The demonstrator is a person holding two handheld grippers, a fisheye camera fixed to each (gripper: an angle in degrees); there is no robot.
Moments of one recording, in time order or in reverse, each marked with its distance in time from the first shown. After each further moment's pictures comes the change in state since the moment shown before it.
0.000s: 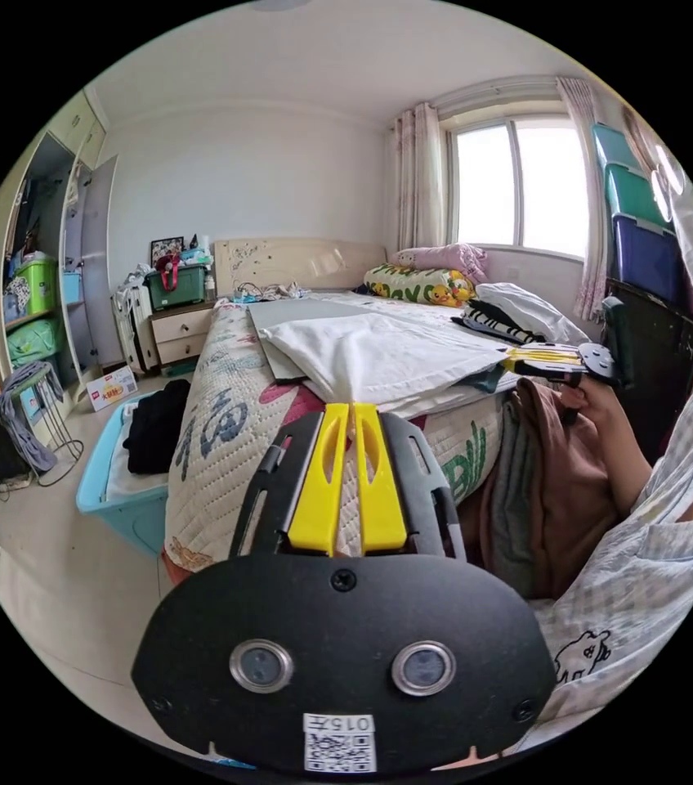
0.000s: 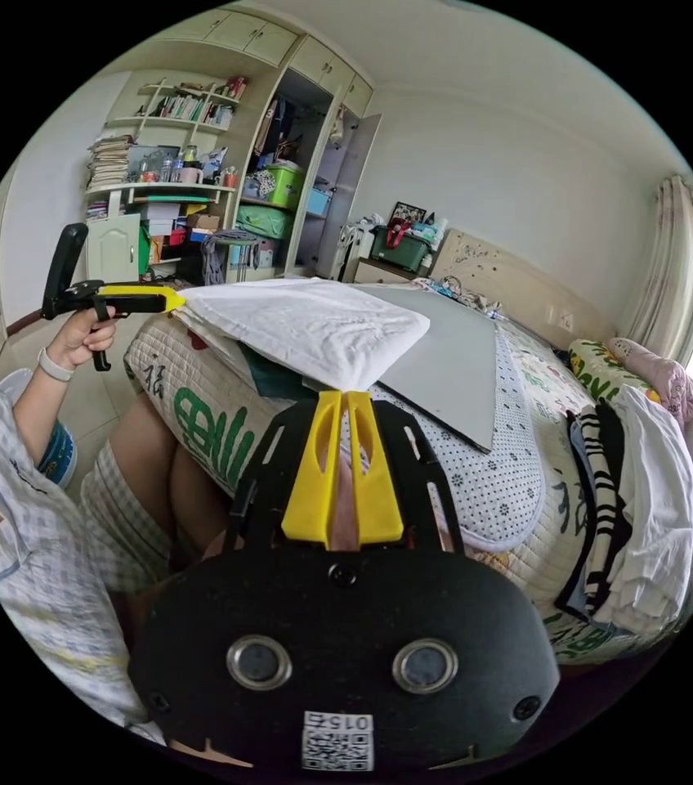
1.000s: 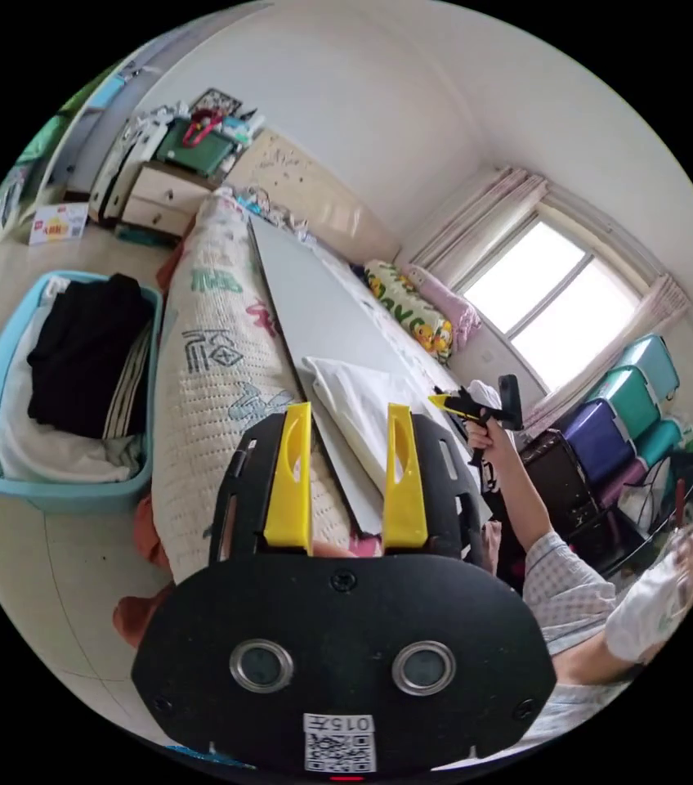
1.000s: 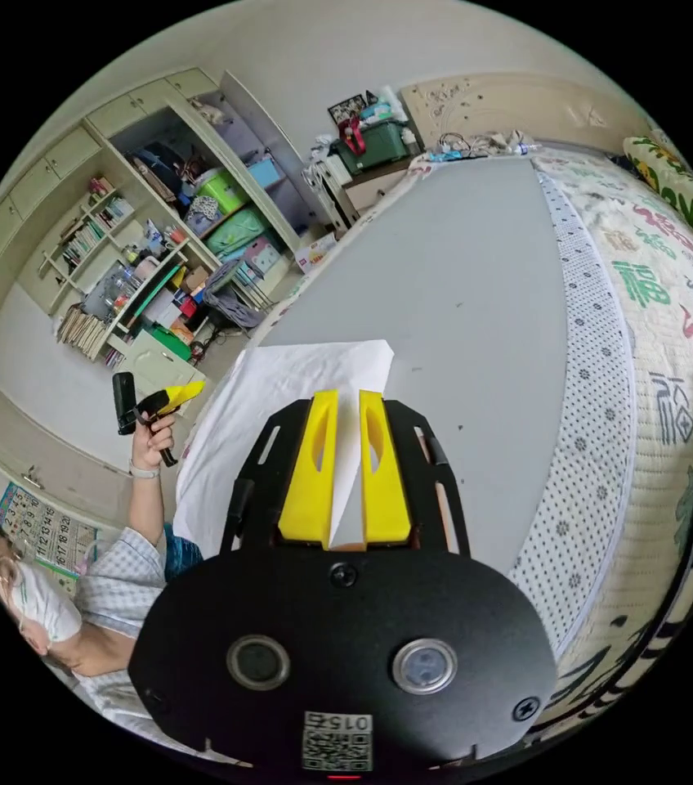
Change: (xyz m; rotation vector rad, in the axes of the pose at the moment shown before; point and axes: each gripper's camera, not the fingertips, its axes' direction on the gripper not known) left arm -0.331 -0.052 0.214 -0.222 0.410 -0.552; right arm 0.325 -0.424 -0.067 -0.320 -0.509 0.521
